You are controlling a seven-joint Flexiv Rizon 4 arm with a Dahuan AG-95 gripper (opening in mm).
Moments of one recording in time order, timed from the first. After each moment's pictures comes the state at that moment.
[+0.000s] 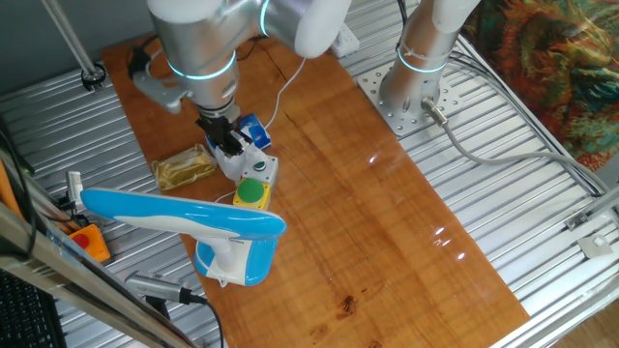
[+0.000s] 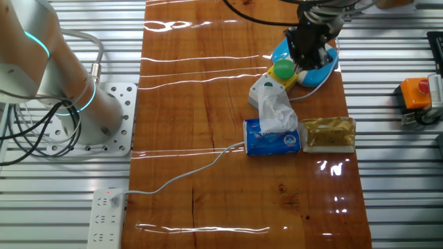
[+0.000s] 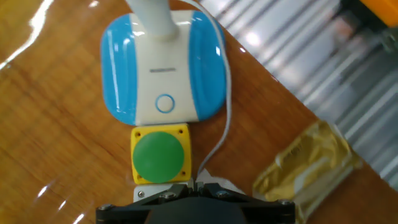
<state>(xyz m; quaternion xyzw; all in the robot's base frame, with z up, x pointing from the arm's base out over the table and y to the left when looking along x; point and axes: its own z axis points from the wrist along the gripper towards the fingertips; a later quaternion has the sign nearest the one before) 0.543 0.051 0.173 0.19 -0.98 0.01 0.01</state>
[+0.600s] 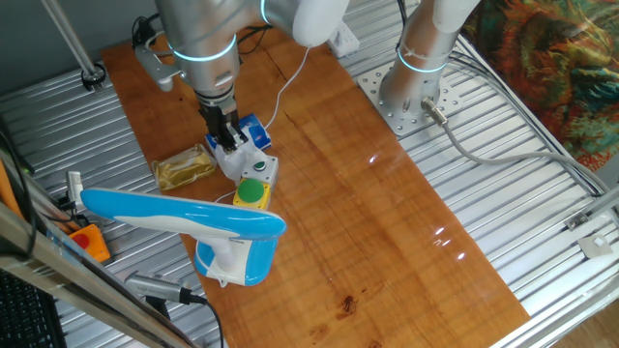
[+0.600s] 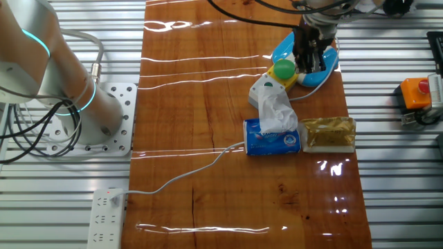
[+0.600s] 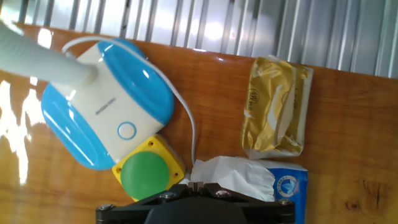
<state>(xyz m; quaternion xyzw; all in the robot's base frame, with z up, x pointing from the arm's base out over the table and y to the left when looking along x) 0.544 0.047 0.179 0.08 -1.00 -0.01 -0.02</state>
